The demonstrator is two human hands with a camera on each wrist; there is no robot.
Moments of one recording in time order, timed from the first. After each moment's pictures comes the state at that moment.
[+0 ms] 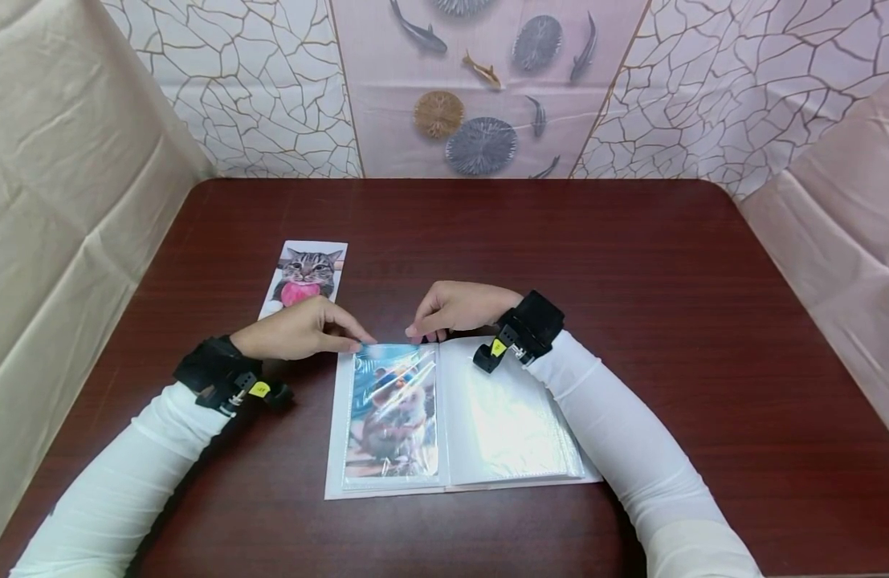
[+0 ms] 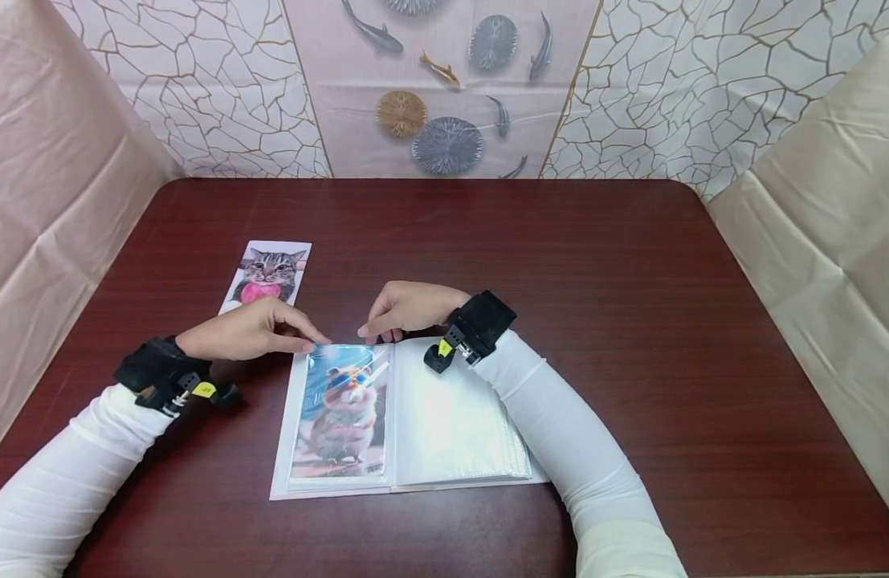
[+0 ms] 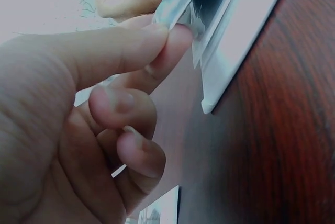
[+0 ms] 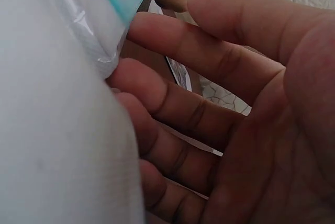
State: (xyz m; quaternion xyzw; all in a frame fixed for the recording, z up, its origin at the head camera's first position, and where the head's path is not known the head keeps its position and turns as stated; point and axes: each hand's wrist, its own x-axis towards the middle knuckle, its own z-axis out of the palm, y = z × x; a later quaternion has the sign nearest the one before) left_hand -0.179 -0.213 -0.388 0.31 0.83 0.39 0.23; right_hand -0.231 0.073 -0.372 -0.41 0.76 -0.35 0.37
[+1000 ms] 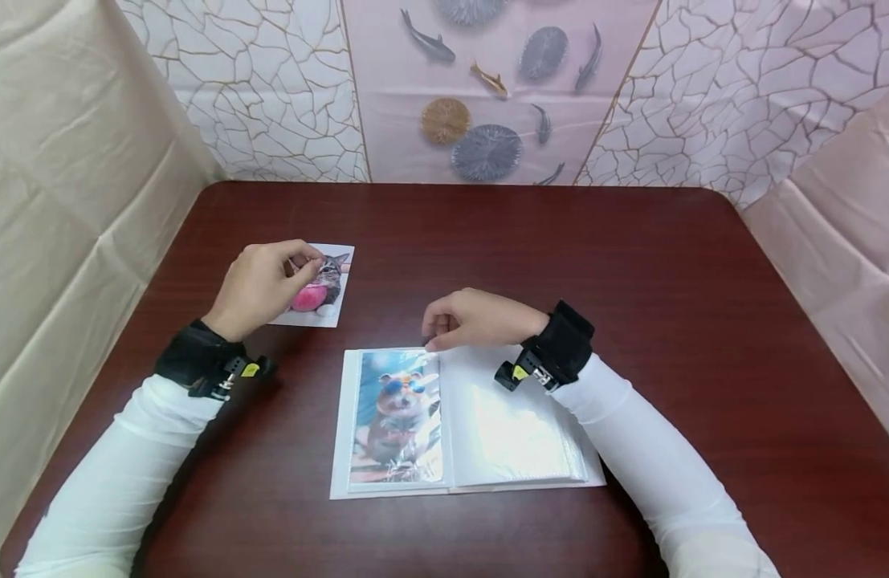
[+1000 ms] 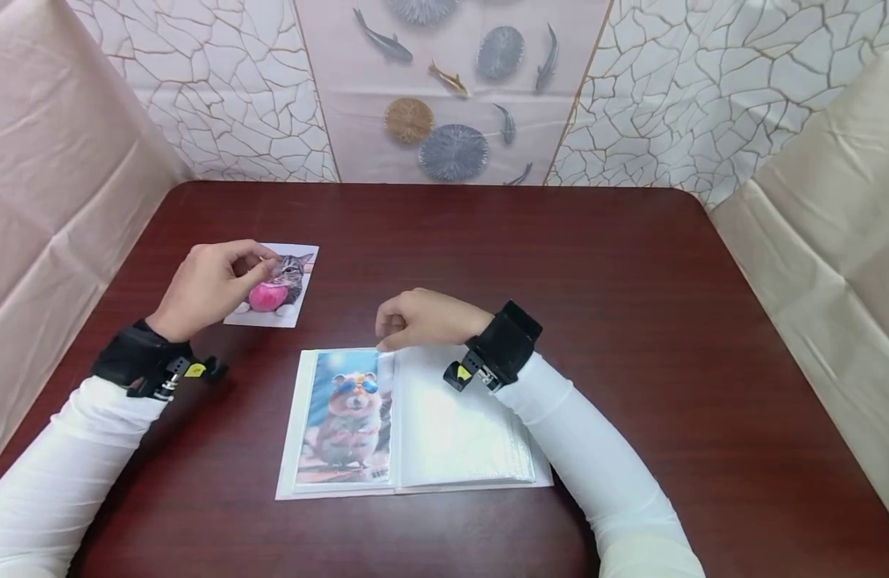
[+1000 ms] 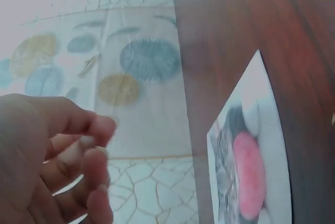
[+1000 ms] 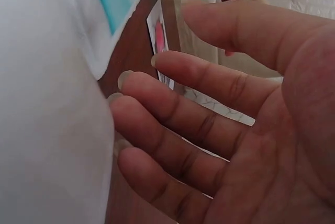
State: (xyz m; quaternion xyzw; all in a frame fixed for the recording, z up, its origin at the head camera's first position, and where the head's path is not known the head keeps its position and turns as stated) left_hand -0.186 -0.242 -0.354 0.13 0.95 0.26 -0.12; right_hand -0.194 0.089 -0.349 -0.41 0.83 -0.28 0.26
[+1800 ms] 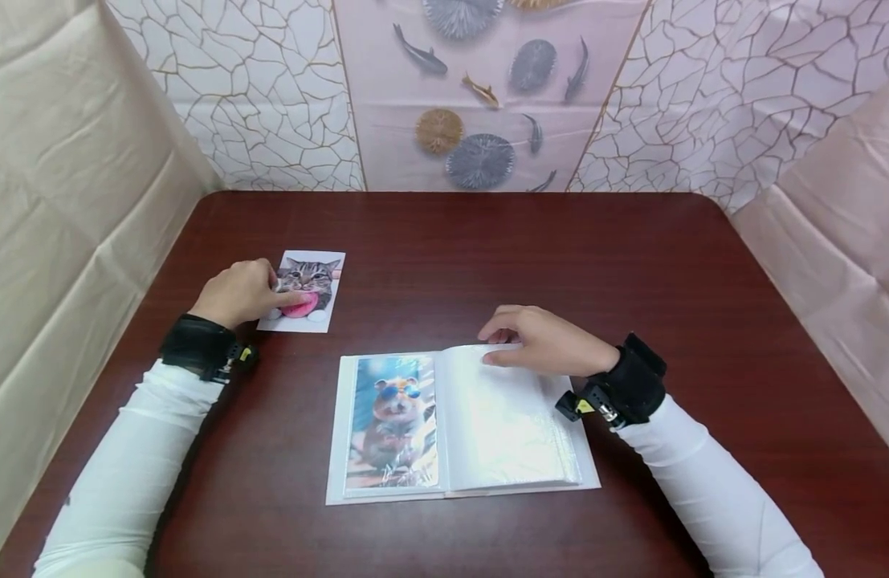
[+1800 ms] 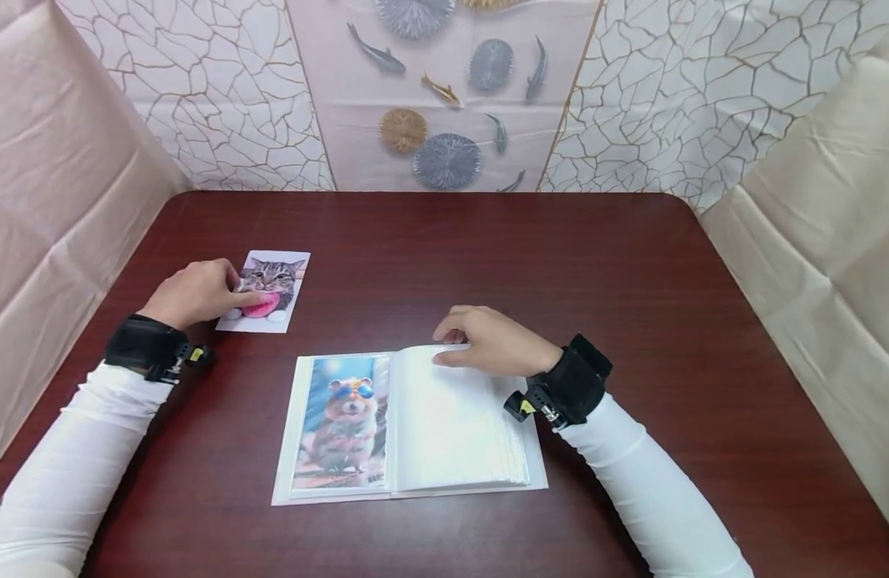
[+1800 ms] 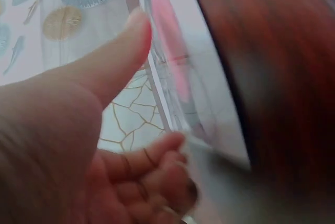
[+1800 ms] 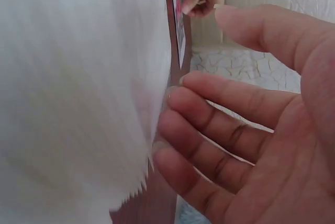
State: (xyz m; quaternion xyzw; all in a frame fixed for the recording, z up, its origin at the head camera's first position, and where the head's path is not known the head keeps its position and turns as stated) left_hand -0.214 -0.282 -0.374 0.02 0.99 0.13 0.08; right_hand -0.160 0.162 -0.350 -0.33 0.89 -0.26 0.18
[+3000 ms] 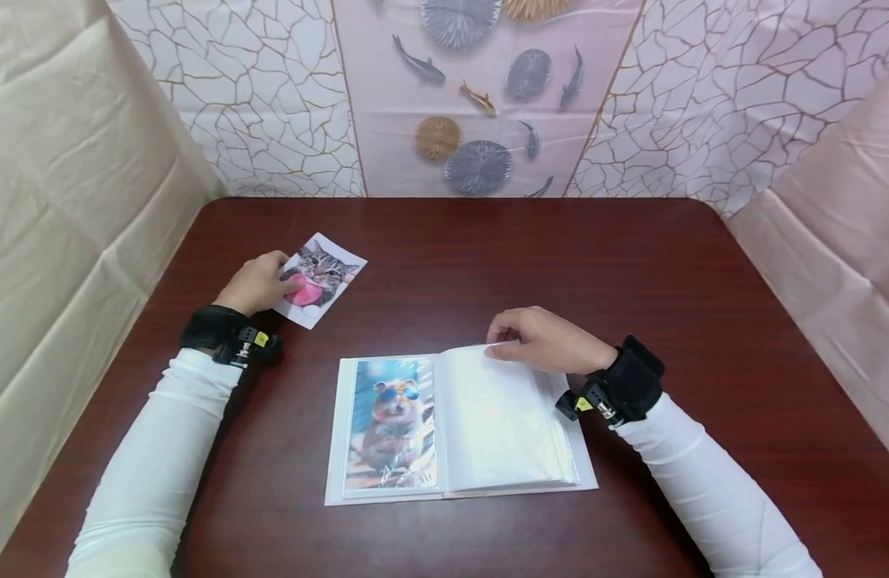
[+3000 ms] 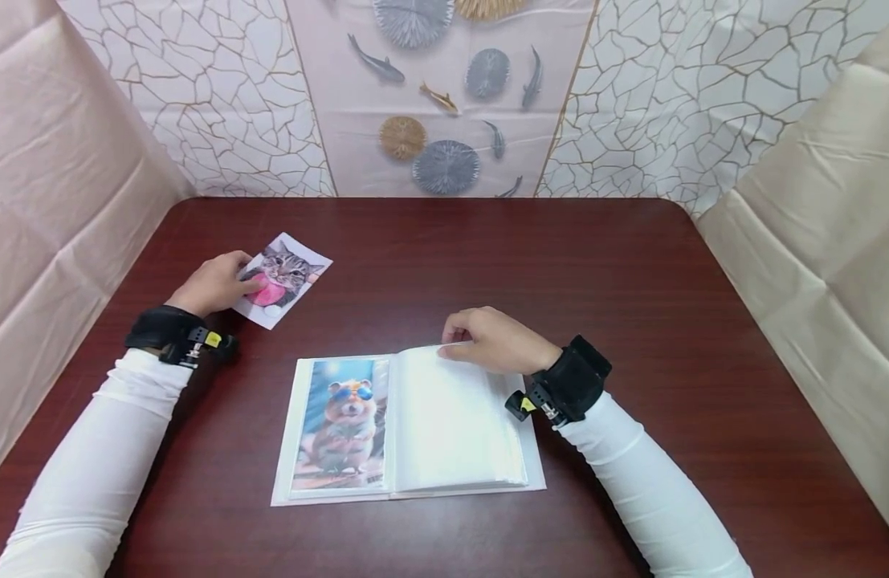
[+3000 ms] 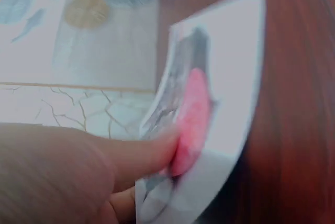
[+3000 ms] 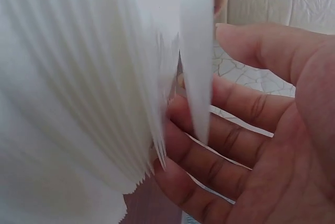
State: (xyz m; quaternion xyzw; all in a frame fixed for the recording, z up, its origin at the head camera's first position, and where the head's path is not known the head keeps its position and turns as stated) left_hand -0.233 -0.273 -0.378 0.00 0.97 0.23 0.09; right_hand -0.162 0.168 -0.352 -0.31 0.89 -0.27 0.17
